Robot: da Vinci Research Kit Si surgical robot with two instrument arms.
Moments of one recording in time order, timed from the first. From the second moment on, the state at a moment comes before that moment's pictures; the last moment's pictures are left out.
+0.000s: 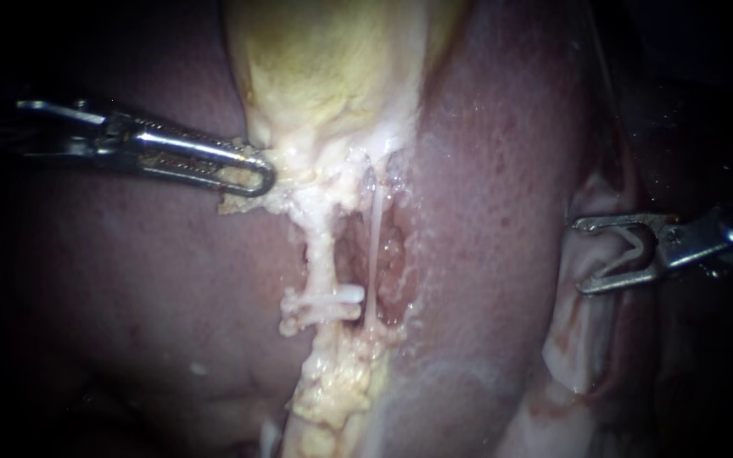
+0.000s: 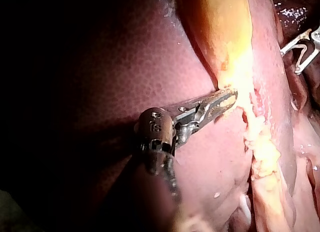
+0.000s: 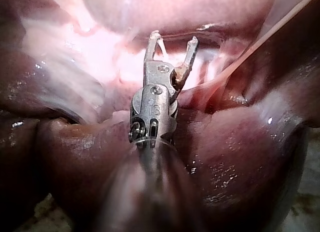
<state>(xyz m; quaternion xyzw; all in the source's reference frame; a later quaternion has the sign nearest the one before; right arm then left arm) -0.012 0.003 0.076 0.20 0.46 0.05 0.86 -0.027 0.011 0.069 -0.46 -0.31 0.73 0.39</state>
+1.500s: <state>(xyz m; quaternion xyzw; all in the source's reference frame) -0.005 0.003 0.066 0.25 0.50 0.11 0.82 -0.023 0.013 0.061 -0.48 -0.30 0.71 0.43</state>
